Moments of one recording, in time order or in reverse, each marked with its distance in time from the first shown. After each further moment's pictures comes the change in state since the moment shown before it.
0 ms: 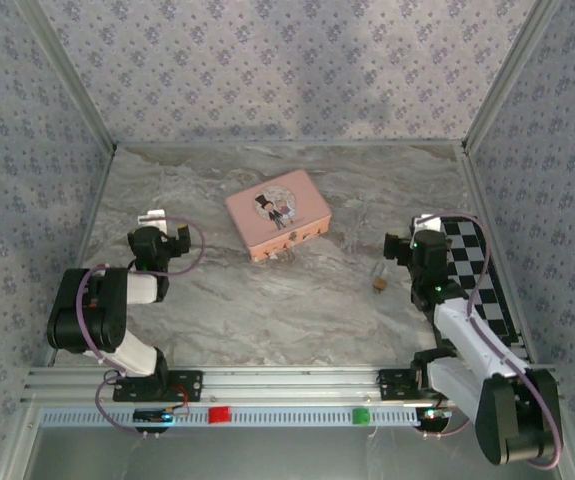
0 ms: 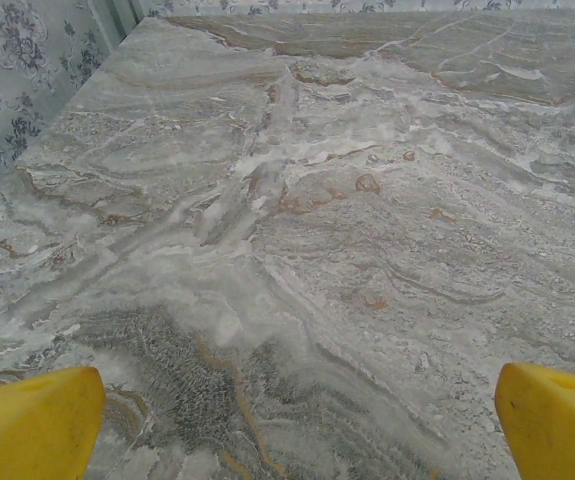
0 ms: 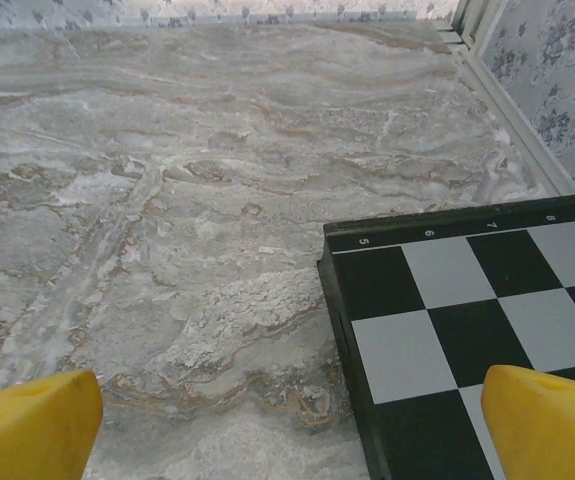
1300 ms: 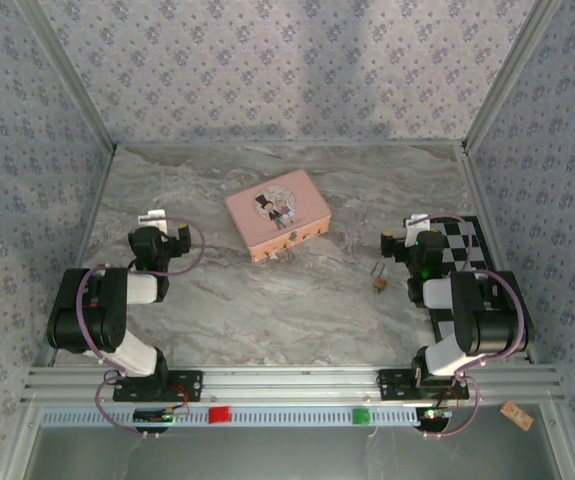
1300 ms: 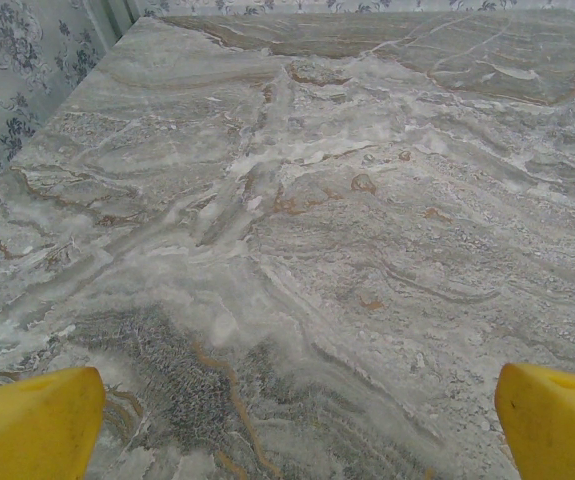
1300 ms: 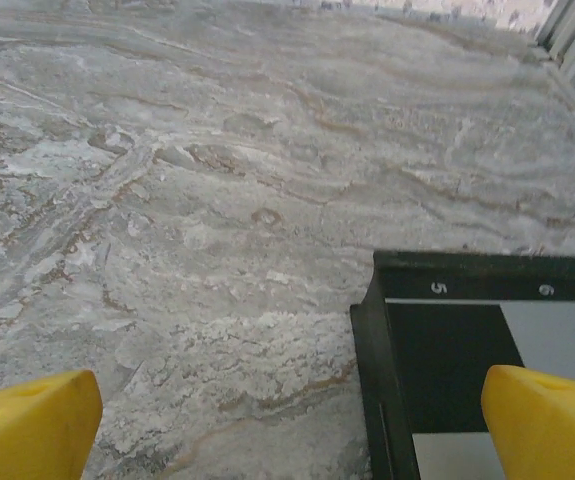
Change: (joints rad) left arm 0.000 0.000 0.000 0.000 0.007 0.000; right arm -0.151 0.534 -0.086 0.695 -0.235 -0.175
